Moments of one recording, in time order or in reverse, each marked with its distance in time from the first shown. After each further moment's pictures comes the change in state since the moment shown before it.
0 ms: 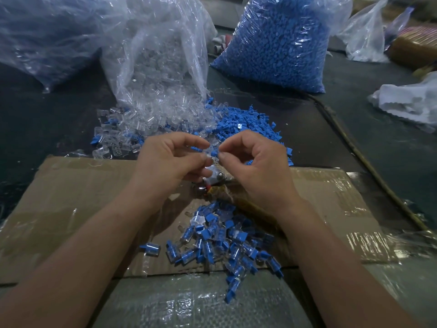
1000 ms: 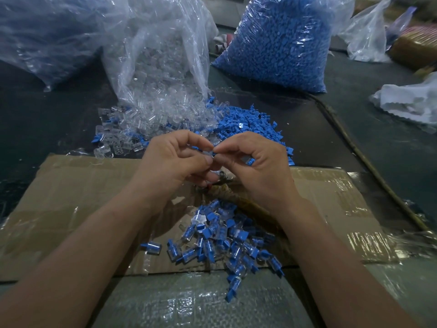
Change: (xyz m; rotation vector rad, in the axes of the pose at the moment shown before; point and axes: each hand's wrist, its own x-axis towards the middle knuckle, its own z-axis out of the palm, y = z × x) left_hand 0.000 -0.003 -0.002 -0.114 -0.126 0.016; right_hand 0.001 0.006 0.000 -0.042 0.020 -0.164
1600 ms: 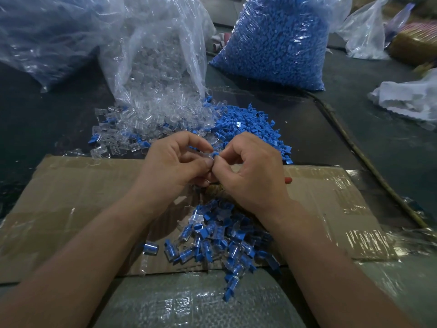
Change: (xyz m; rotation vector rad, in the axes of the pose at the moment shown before) left_hand -0.003 -0.002 0.009 0.066 0.021 0.056; right_hand -0.005 -0.009 0.011 -0.329 0.167 -0.057
